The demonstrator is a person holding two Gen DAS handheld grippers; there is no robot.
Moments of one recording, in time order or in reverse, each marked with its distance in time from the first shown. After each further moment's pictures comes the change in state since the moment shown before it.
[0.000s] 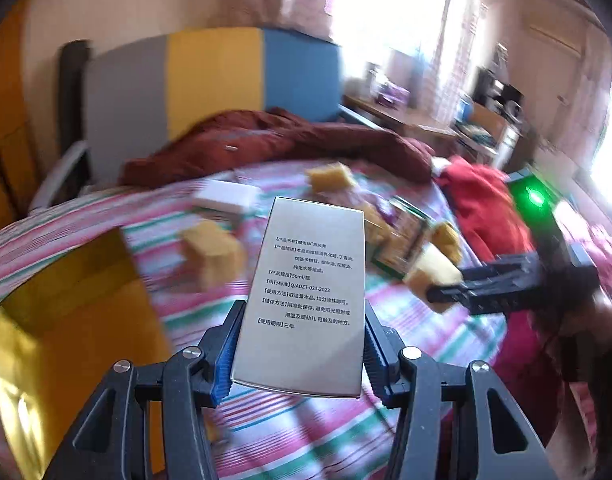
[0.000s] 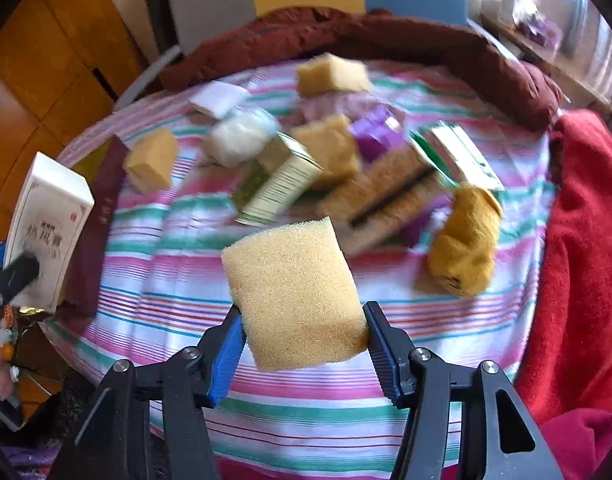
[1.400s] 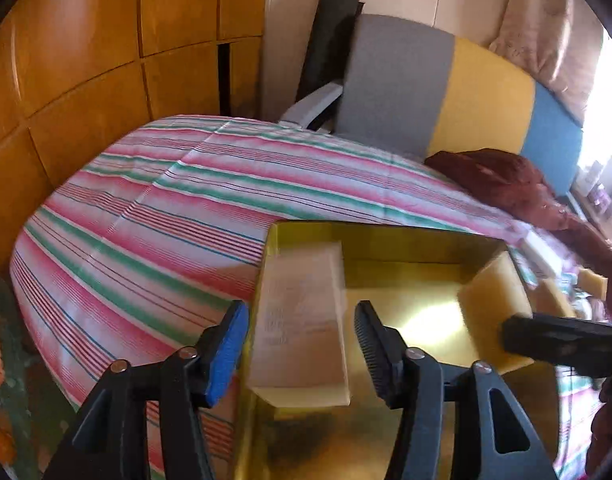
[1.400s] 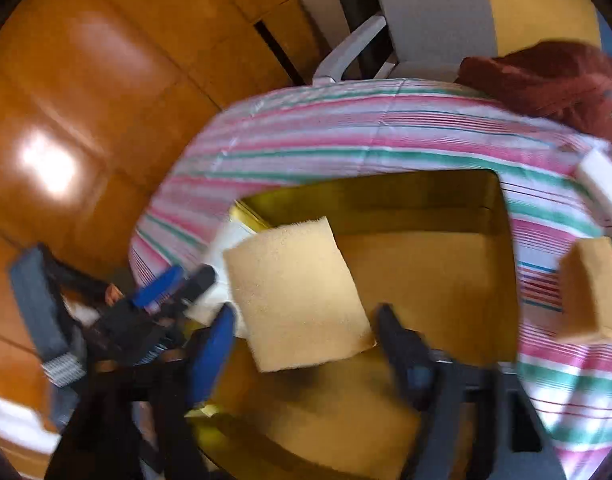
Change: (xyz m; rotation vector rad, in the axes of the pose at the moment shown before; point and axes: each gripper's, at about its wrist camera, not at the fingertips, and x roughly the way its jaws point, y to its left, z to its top) left arm -0.036 0.295 -0.056 -0.511 0.039 0.516; right arm 0.110 0.334 0.102 -0.196 0.069 0.496
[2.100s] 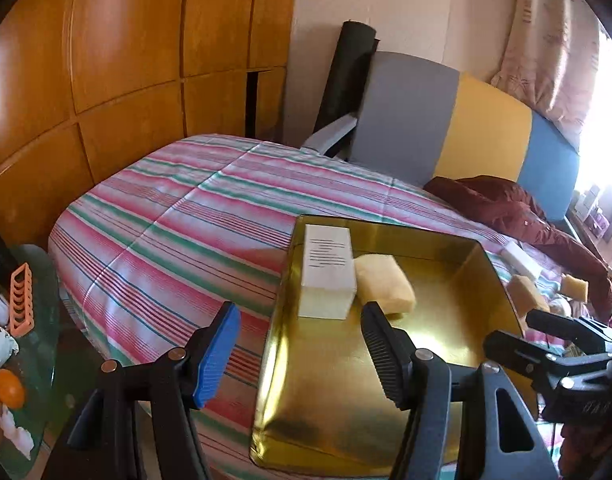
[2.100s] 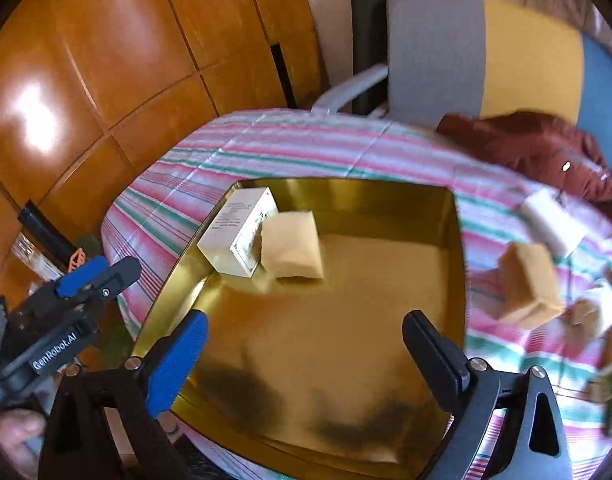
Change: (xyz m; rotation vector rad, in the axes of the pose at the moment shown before) left arm -0.090 0.008 -0.053 -0.063 -0.129 0.032; right arm -0.043 0.034 -0.072 -0.226 -0.151 -0.241
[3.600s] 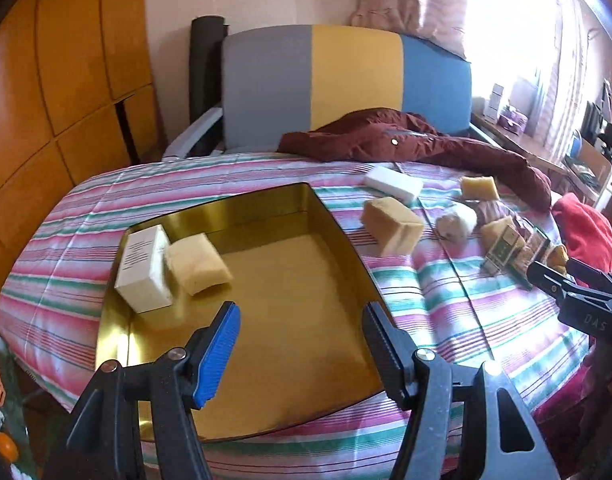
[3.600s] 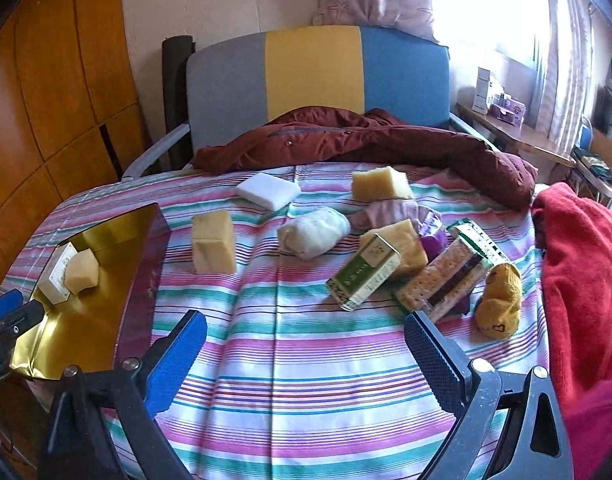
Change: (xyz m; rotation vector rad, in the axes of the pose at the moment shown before) left arm -0.023 -0.162 -0.040 0.361 0.066 -0.226; right arm -0.139 -0.165 -0.110 0.337 -0.183 -0.492
